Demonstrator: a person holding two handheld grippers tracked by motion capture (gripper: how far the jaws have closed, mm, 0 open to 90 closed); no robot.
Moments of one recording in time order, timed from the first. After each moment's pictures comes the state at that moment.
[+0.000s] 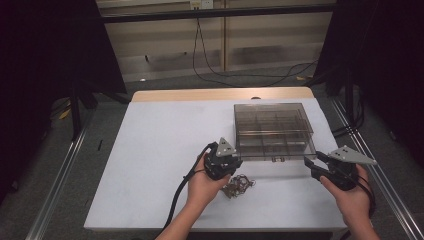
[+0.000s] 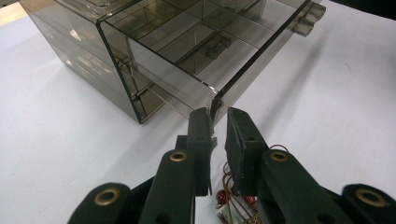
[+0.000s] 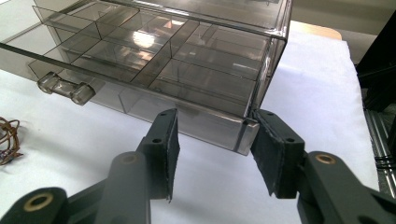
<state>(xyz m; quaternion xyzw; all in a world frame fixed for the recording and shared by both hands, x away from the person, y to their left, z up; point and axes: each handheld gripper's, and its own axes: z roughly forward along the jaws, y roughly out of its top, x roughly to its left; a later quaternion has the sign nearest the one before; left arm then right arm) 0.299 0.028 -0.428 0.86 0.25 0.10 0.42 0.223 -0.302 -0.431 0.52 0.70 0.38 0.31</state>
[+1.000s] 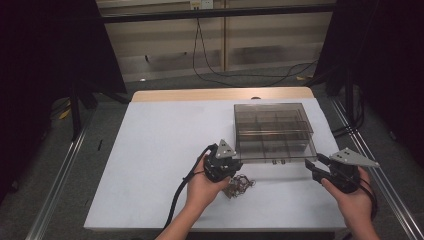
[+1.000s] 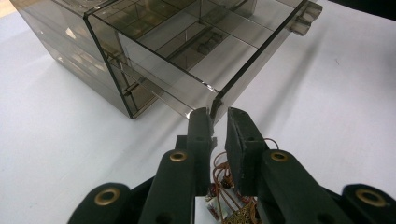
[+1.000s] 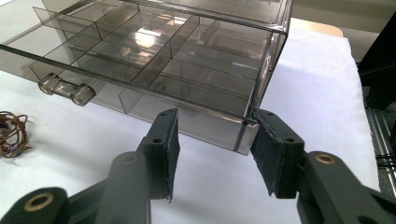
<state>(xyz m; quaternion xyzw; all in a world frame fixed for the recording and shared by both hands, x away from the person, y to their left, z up) 0.294 0.029 -0.427 0.87 0.25 0.09 0.42 0.217 -0.303 -0.430 0.52 0.70 0.38 0.31</state>
